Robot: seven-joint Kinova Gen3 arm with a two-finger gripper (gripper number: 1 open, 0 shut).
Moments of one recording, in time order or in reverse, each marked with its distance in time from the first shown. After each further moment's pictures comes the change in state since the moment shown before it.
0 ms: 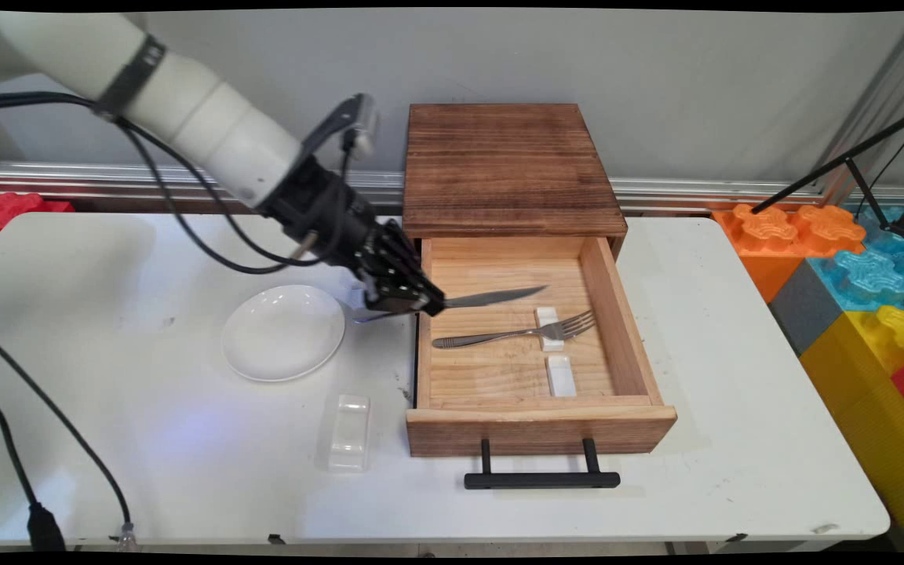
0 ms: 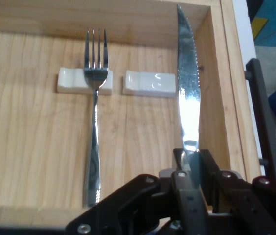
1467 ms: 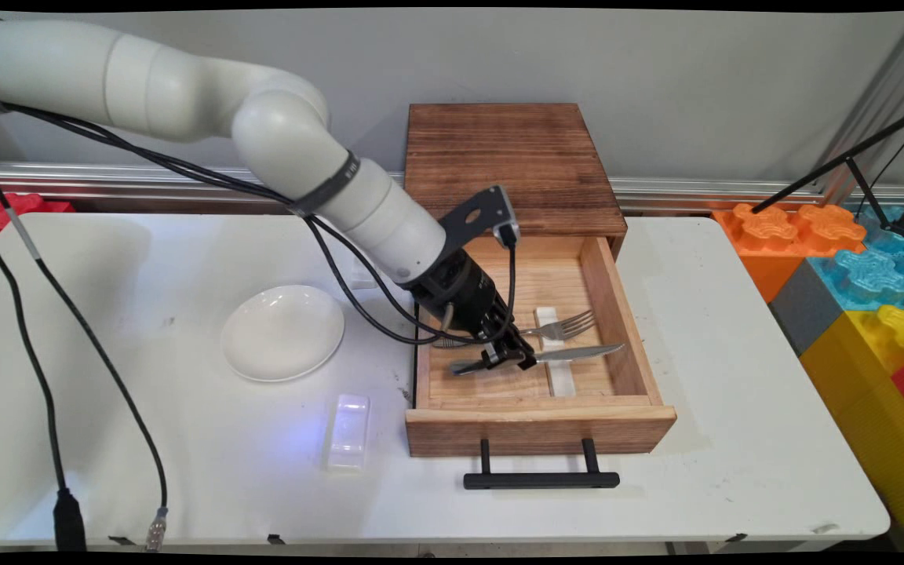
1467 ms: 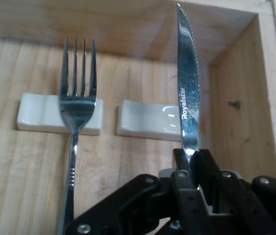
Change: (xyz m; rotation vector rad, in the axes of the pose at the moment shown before) arm 0.035 0.003 0.142 0.012 -0.060 -0.042
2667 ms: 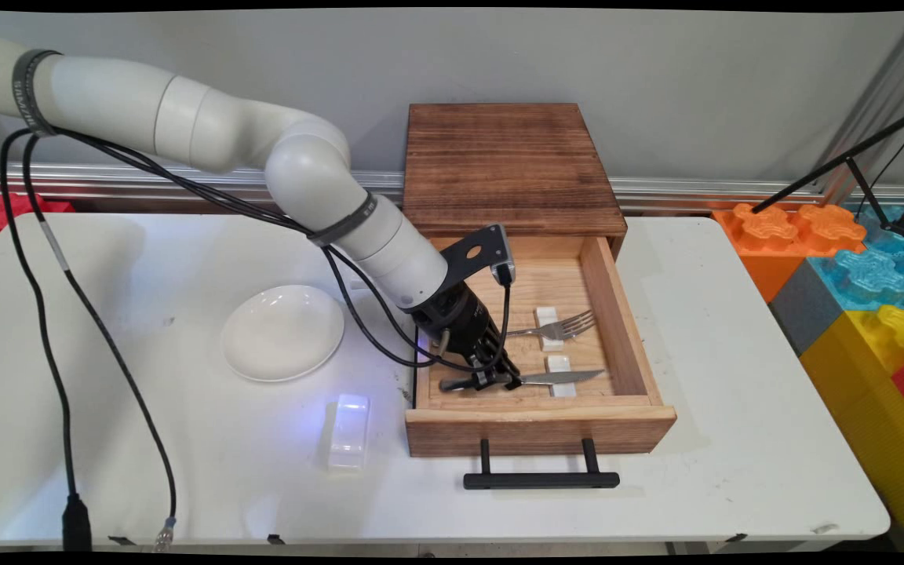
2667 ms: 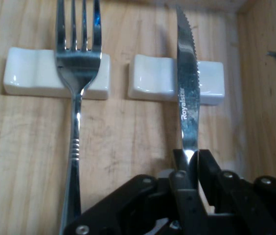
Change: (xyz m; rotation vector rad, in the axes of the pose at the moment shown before) arm -0.024 -0.017 0.039 -0.010 -0.066 0.029
